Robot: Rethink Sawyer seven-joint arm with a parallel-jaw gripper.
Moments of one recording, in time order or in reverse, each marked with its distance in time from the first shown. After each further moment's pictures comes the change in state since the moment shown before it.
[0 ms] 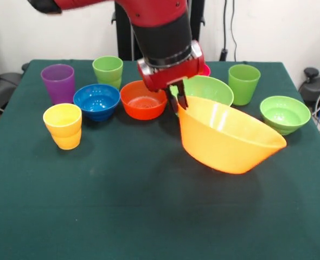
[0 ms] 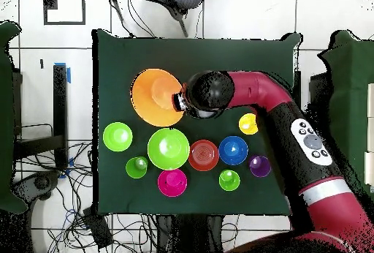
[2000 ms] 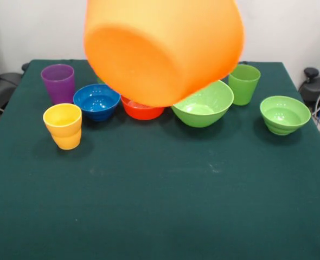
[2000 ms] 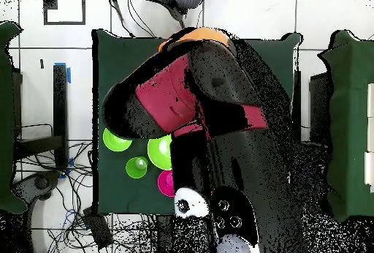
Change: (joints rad) arm 0.279 -0.552 -0.123 -0.021 -0.555 0.001 0.000
